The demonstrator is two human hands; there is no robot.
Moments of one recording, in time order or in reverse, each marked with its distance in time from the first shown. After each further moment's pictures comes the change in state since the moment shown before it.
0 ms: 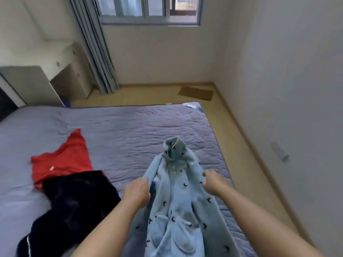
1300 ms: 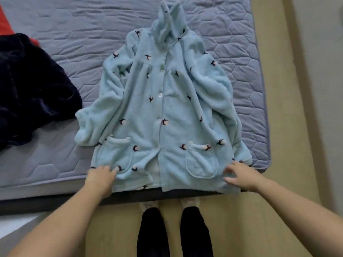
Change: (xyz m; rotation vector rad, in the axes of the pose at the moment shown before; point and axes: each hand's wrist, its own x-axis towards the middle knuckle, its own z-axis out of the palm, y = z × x) left_hand 0.024 -0.047 0.416 0.493 -0.611 0.153; right_hand 0.068 0.252 0.383 -0.122 -0.567 -0.076
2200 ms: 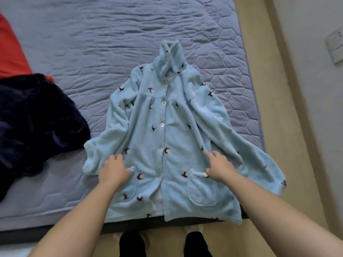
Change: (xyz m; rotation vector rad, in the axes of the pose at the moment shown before) left_hand 0.028 -0.026 -0.107 -0.746 0.270 -0.320; right_hand 0.037 -0.093 -0.101 0.075 0.176 0.154
